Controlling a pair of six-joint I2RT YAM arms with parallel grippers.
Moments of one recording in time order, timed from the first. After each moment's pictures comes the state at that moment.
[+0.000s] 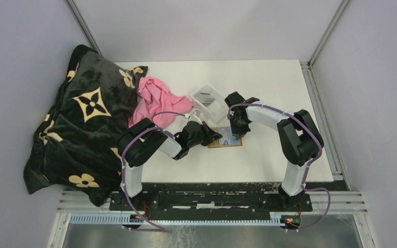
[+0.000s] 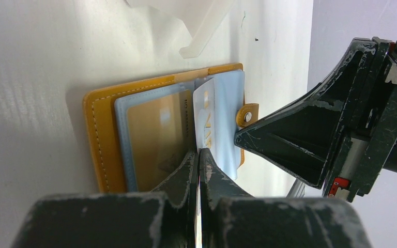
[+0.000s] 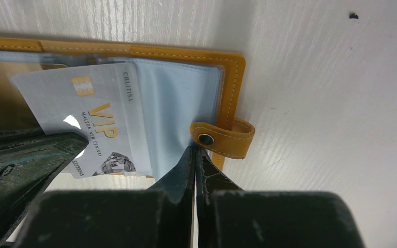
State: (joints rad) left arm -0.78 1.95 0.69 0.84 0.06 -1.12; right arm 0.52 1.86 1.22 -0.72 0.07 0.38
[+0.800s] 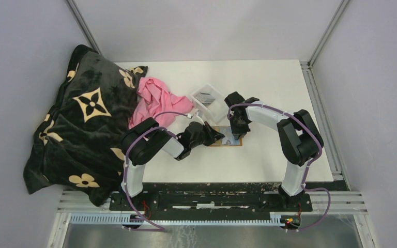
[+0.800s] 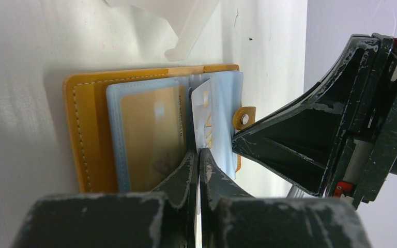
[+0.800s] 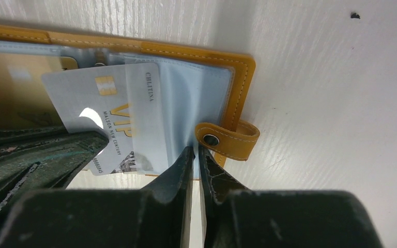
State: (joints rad) left arm -0.80 2.00 0.71 0.89 0.06 -1.12; right arm 0.52 1.86 1.22 -0.72 0.07 0.38
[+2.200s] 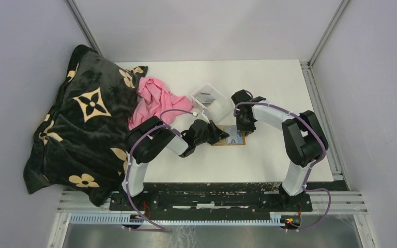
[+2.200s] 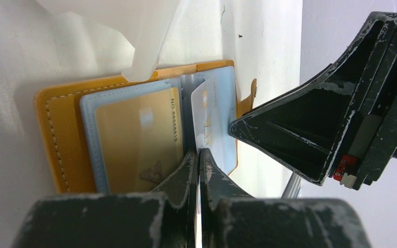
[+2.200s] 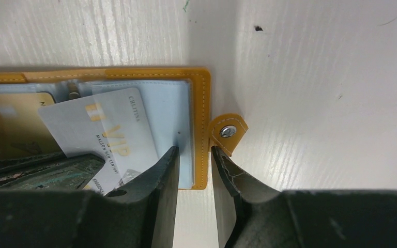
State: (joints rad) left arm -0.82 2.06 0.80 0.86 0.11 -1.12; right arm 0.45 1.83 1.20 -0.70 0.15 0.42
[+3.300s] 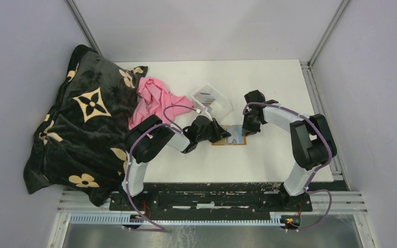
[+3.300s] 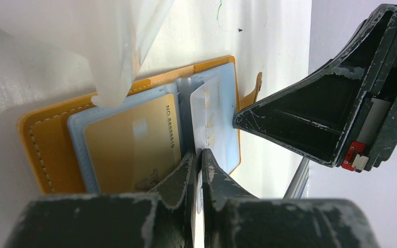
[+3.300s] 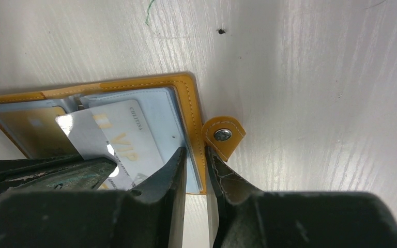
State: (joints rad) left arm -0.81 2.06 0.87 0.75 0.16 -1.07; right arm 0.34 1.76 1.07 -0.56 -0.01 0.53
